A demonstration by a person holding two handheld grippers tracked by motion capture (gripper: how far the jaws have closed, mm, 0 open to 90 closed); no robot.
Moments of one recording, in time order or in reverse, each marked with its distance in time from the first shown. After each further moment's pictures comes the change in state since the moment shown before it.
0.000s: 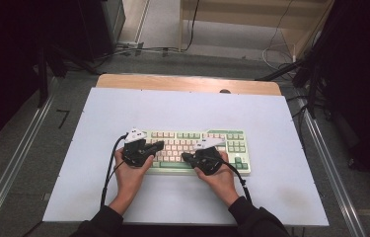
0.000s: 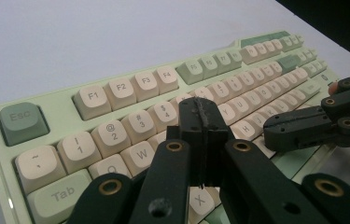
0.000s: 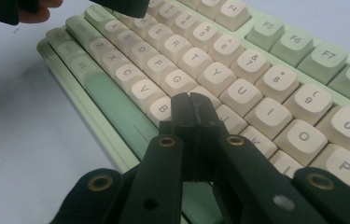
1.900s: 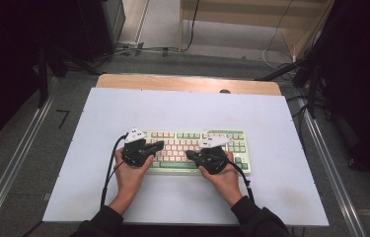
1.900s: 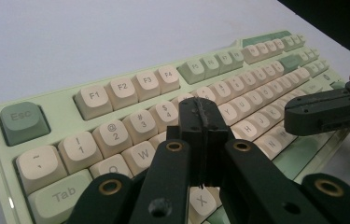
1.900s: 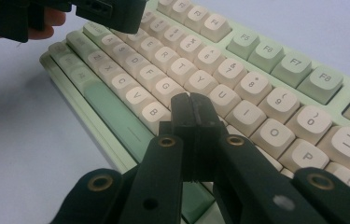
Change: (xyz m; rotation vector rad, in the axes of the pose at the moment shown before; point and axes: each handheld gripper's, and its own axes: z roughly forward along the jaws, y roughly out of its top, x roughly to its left) left arm 0.000 0.000 0.001 -0.001 0.003 -0.002; right arm -0.005 0.000 -0.014 -0.033 -0.012 0.021
